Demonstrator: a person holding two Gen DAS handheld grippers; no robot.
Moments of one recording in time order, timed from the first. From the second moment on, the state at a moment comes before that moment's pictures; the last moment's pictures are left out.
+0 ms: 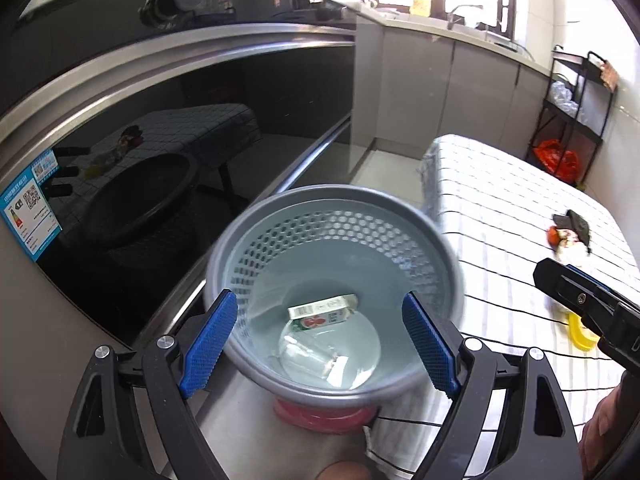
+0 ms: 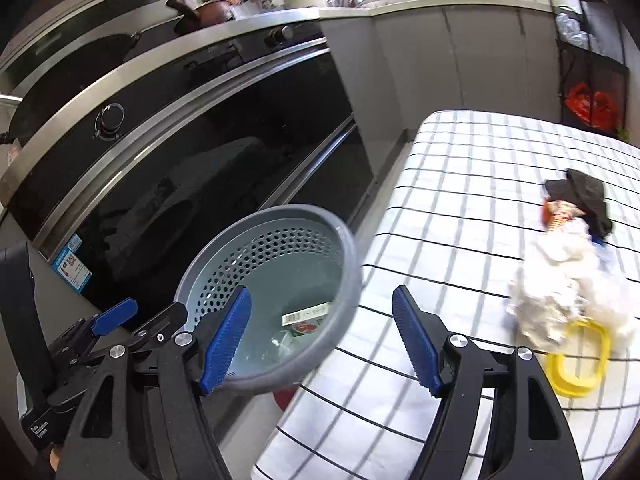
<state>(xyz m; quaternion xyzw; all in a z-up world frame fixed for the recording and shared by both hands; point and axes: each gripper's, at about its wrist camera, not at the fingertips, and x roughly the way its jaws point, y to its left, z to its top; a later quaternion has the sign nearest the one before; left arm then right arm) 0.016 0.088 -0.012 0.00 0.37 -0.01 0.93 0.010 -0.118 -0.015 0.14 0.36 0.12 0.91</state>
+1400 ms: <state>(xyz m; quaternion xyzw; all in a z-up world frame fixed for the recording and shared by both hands) 0.007 -0.106 -0.039 0.06 0.38 -0.12 0.91 -0.006 -0.316 -0.092 0.07 0.41 -0.06 0.91</state>
